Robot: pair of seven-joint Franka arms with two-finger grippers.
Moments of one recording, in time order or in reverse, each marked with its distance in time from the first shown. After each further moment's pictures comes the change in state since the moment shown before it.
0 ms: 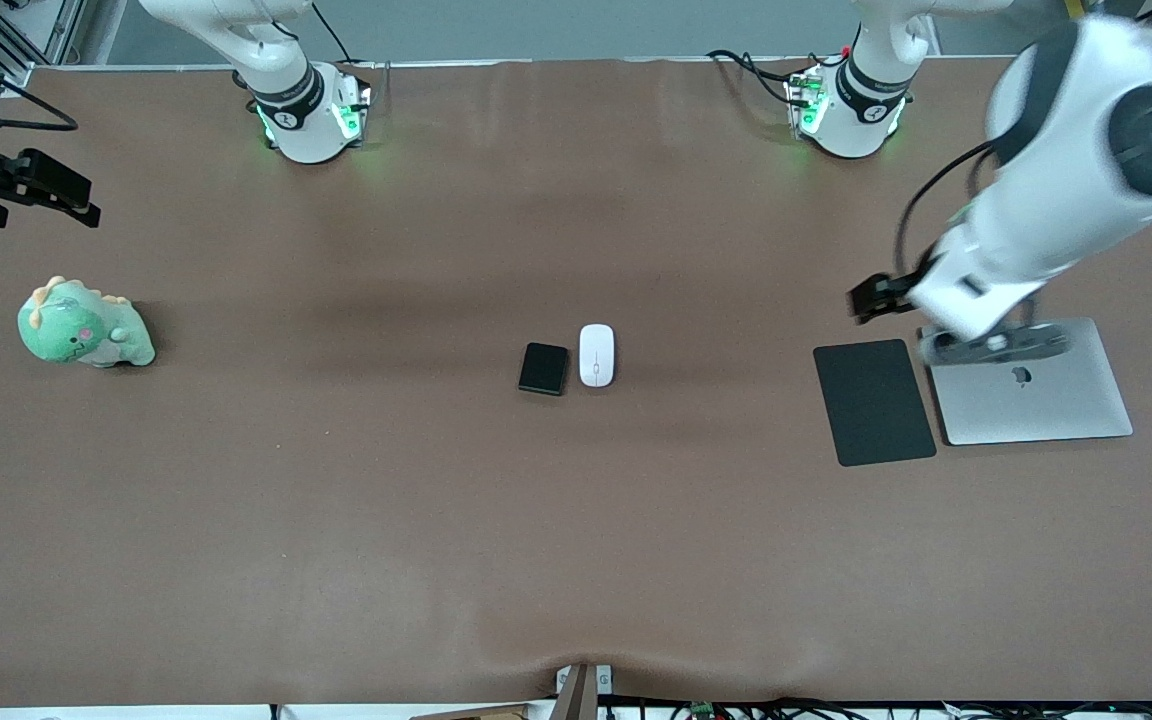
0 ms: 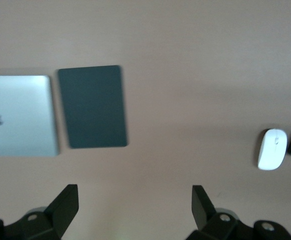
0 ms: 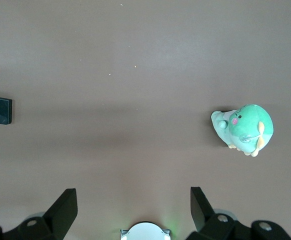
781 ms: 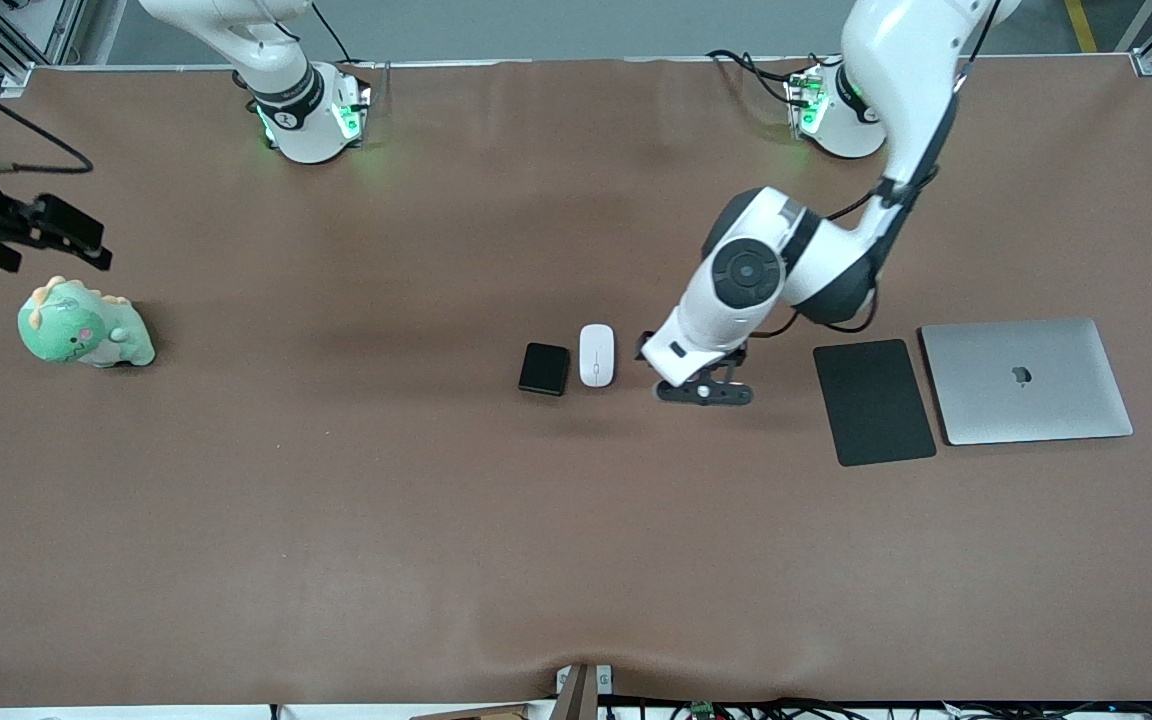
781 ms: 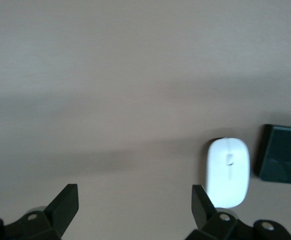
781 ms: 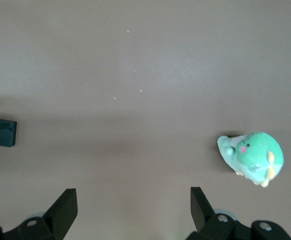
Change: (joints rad) left arm -0.287 0.326 -0.008 -0.111 0.000 0.508 -0.173; right arm 0.003 0.075 0.005 -0.005 0.021 0.151 0.000
